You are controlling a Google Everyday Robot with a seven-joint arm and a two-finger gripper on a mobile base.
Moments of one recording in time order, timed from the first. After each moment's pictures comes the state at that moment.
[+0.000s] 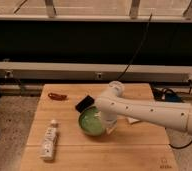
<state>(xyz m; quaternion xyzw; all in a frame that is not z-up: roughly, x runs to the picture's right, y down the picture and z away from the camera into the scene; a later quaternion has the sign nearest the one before) 0.107 0.226 0.763 -0.36 -0.11 -0.30 0.88</state>
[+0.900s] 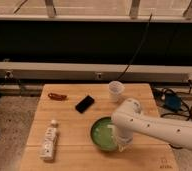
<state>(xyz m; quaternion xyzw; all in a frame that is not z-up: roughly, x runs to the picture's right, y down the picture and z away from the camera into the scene) 0.132 0.315 0.696 -0.40 -0.12 -0.24 0.88</state>
